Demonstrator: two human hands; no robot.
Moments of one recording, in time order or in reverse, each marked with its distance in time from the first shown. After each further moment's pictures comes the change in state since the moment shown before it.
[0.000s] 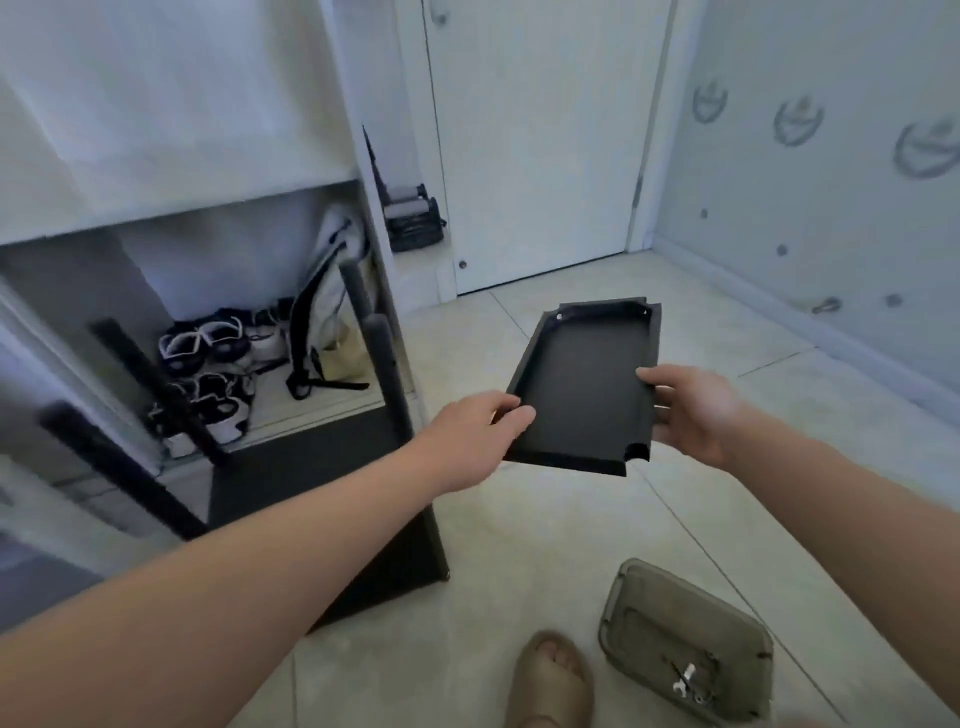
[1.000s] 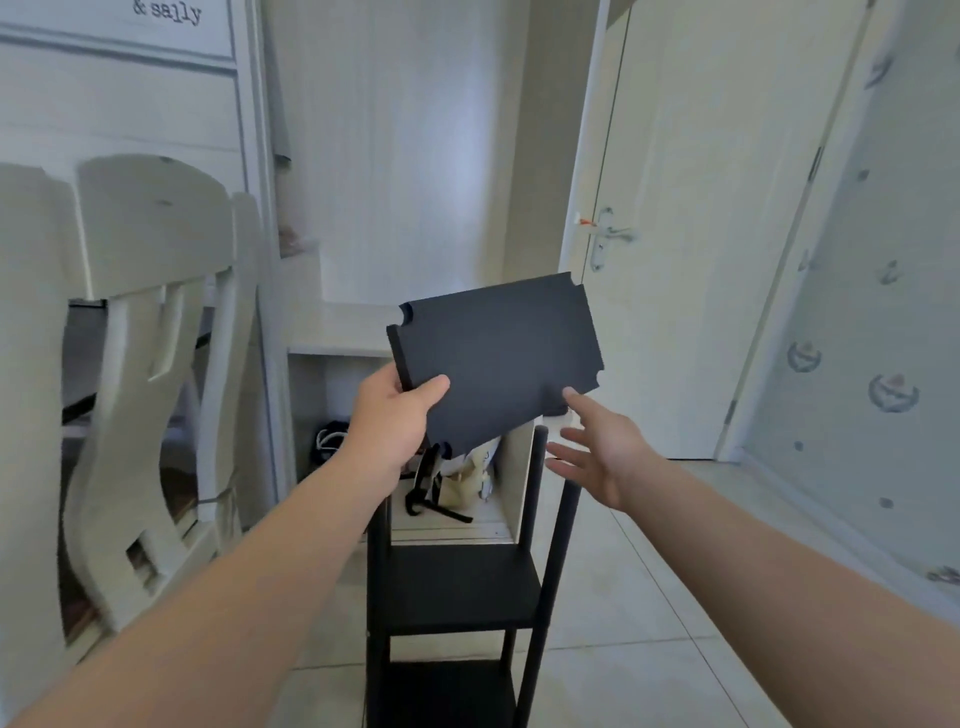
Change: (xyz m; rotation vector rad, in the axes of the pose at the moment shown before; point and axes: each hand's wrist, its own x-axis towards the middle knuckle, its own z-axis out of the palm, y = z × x) left_hand -0.193 -0.029 -0.259 -0.839 0.825 0.210; right_hand -0.153 -0.088 0.309 -0.076 -0.255 -0.175
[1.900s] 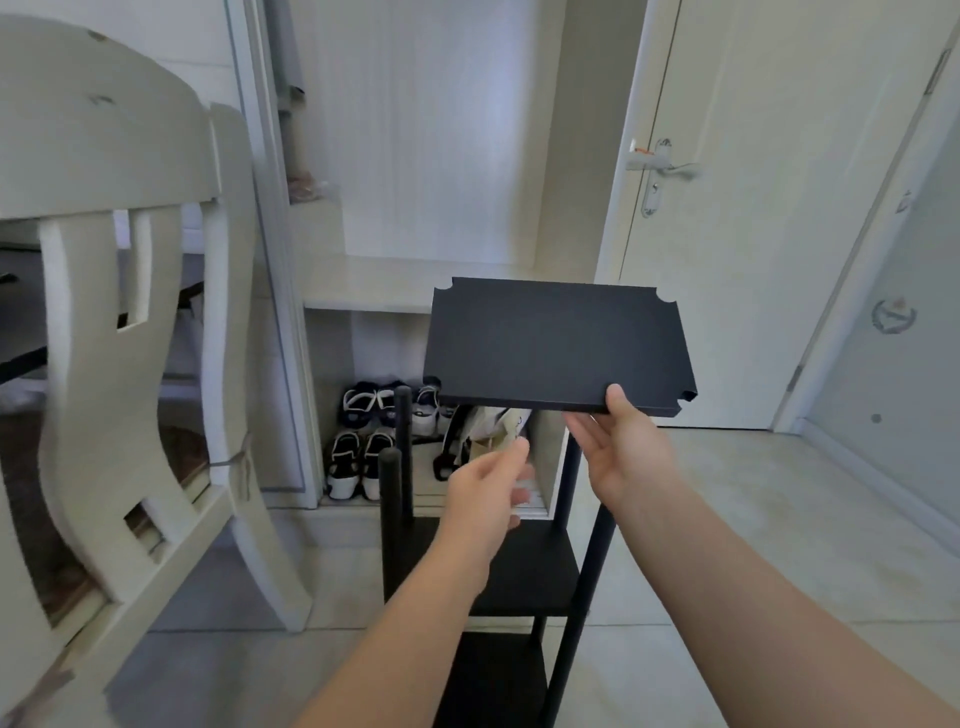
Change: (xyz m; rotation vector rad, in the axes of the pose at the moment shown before) left_hand -0.023 -0.130 0.049 0.073 -0.065 -0.371; right_hand 0.059 0.059 0.021 0.566 0.133 -0.080
